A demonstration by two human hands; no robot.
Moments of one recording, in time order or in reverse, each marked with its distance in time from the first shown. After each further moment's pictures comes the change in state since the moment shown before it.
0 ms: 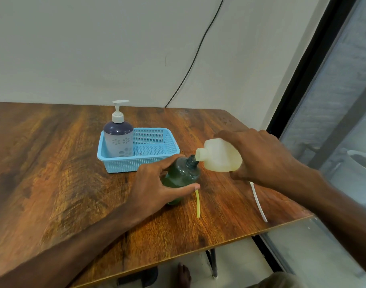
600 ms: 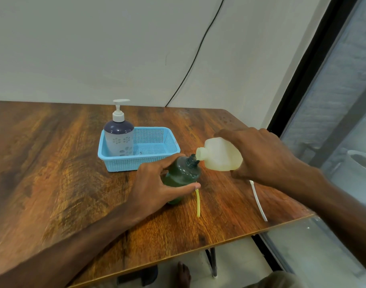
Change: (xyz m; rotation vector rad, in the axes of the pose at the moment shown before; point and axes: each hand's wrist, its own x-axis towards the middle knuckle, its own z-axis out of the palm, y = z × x) left_hand 0.000 0.004 -0.001 -0.014 0.004 0.009; right_hand 0.001 0.002 -0.002 -0.020 -0.012 -0.012
